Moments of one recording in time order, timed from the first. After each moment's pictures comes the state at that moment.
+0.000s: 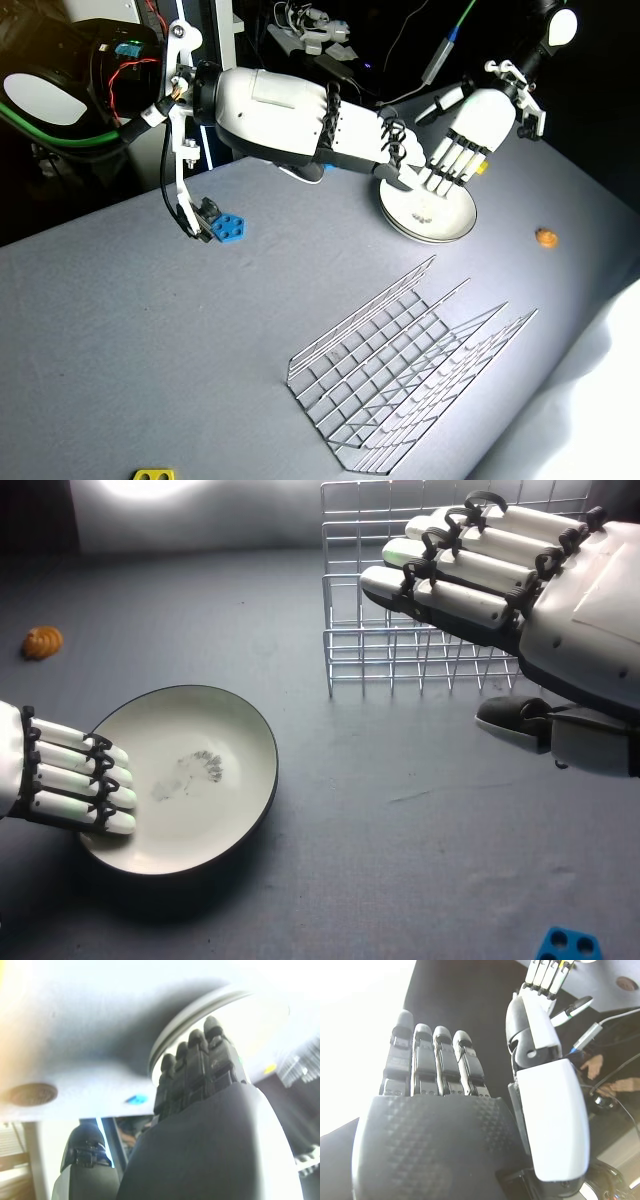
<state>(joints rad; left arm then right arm) 0.77 -0.94 1.58 1.44 -1.08 0.03 -0.50 -0.75 0.63 0.09 0.68 -1.33</state>
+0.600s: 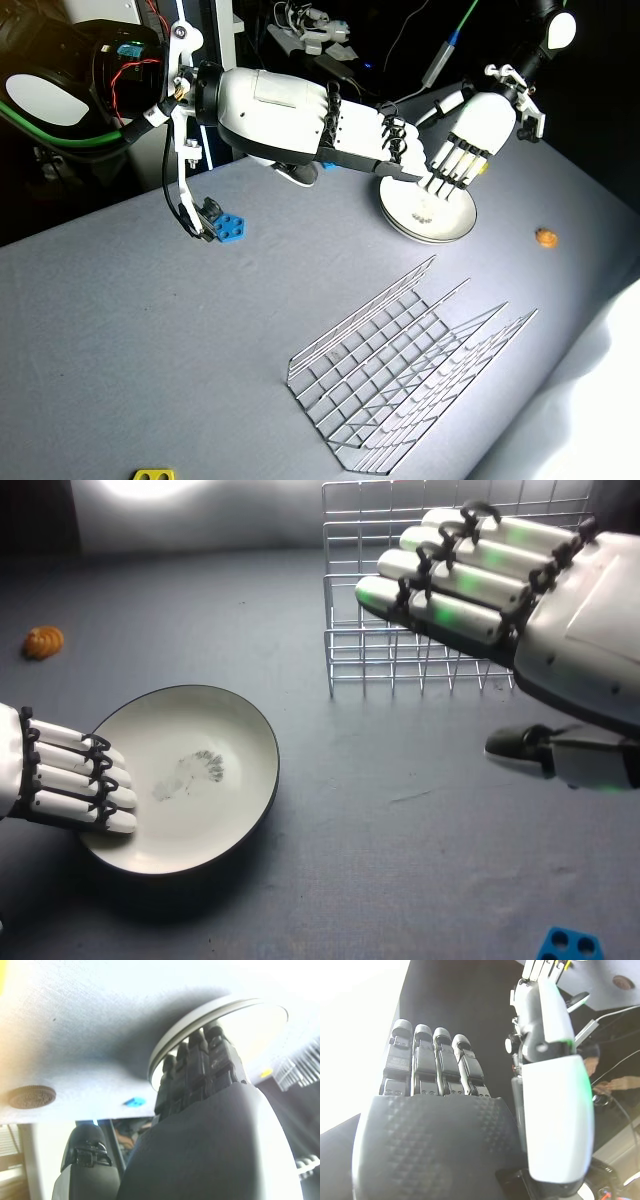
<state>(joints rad) 0.78 -0.94 1.58 1.43 -1.08 0.02 -0.52 -0.76 0.63 0.08 0.68 -1.35</state>
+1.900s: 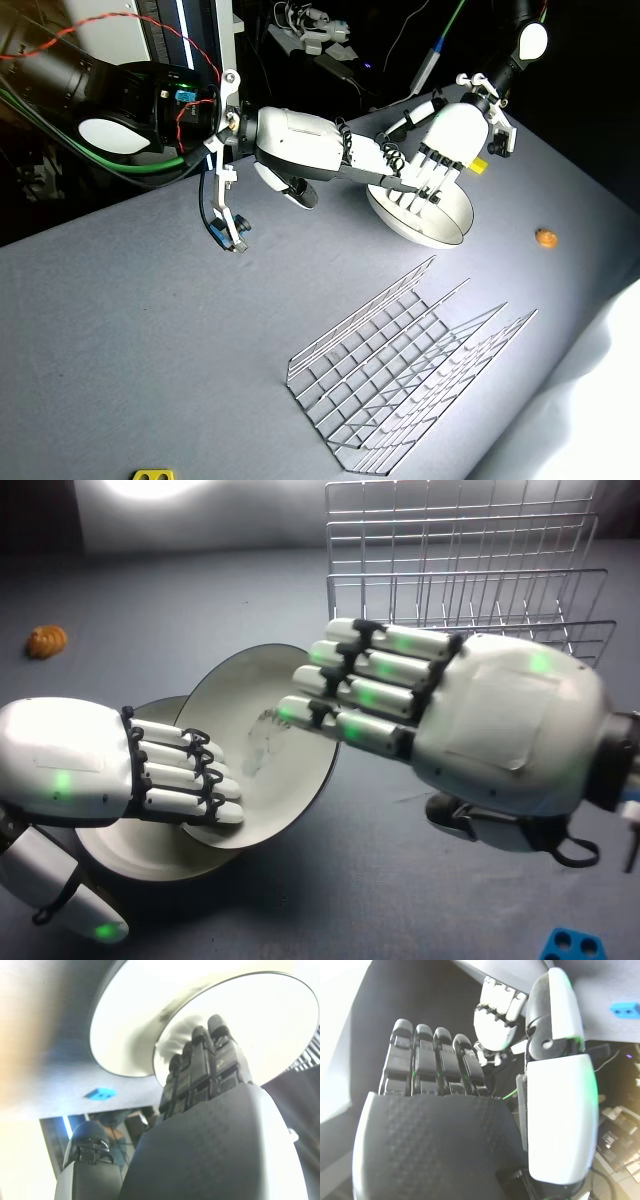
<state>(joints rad) 0.68 -0.97 1.39 1.41 -0.91 -0.03 -0.58 -1.01 0.74 0.08 0.67 -1.62</state>
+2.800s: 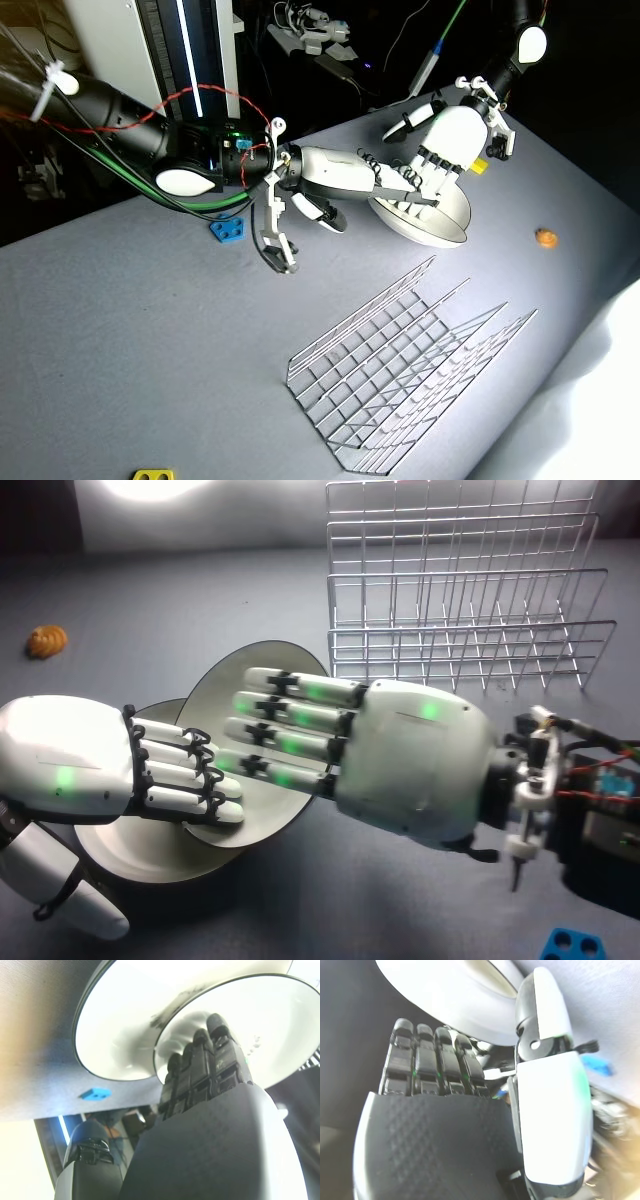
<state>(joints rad) 0.67 -0.98 1.40 1.42 -0.92 -0.05 -0.62 -1.30 1.00 -0.10 0.73 -1.67</state>
